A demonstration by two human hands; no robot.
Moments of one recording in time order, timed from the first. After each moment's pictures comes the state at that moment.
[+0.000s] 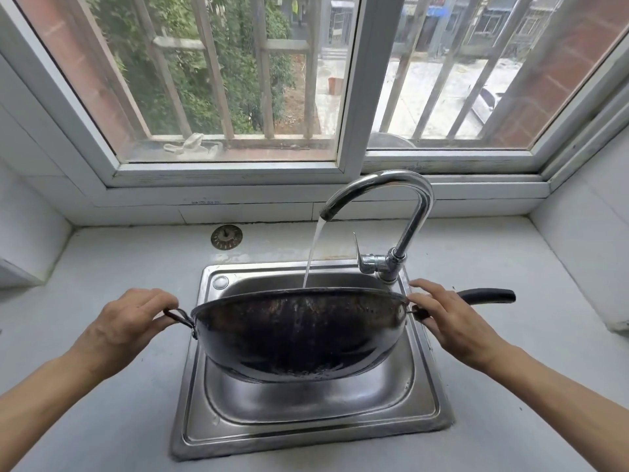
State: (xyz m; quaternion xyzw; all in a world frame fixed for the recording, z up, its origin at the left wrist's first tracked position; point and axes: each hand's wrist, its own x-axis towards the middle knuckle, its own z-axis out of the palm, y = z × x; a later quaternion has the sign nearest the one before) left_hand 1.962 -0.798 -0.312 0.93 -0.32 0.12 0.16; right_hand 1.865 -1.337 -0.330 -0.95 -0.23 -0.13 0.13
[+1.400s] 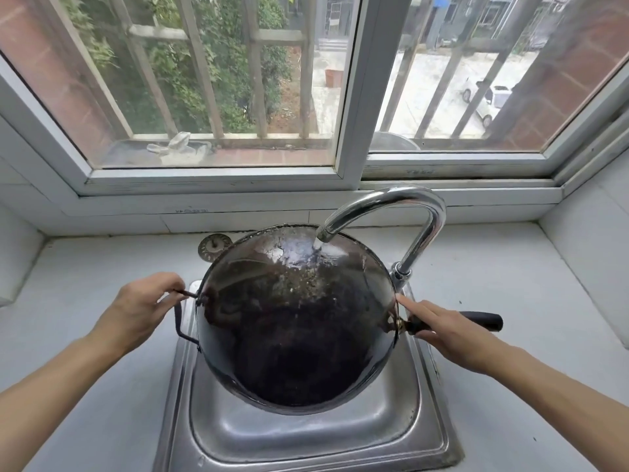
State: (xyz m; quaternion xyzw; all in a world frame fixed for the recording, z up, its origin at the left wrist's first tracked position) left_hand 2.040 -0.835 -0.341 0.94 -0.23 0.04 0.26; right_hand 1.905 -1.356 -0.347 -0.96 -0.16 0.13 0.20
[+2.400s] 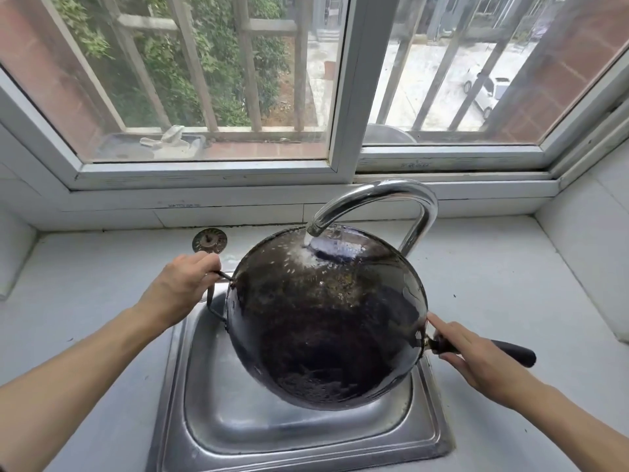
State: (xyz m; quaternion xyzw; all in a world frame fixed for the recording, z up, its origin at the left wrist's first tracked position) left_hand 2.056 -0.896 -0.341 0.93 -0.30 0.05 0.21; right_hand 1.841 -1.381 -0.350 -0.97 -0.08 0.11 0.22
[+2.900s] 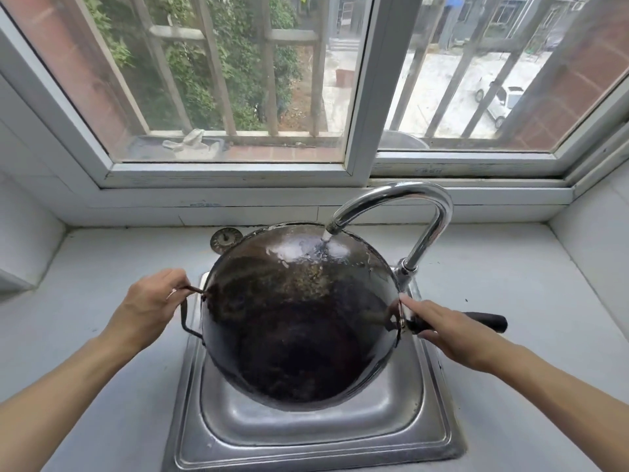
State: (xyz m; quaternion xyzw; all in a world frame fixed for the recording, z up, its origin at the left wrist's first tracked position) left_hand 2.020 -0.831 -0.340 0.95 -0.19 0.06 0.24; right_hand 1.897 -1.347 -0.338 -0.96 -0.16 0.14 0.18
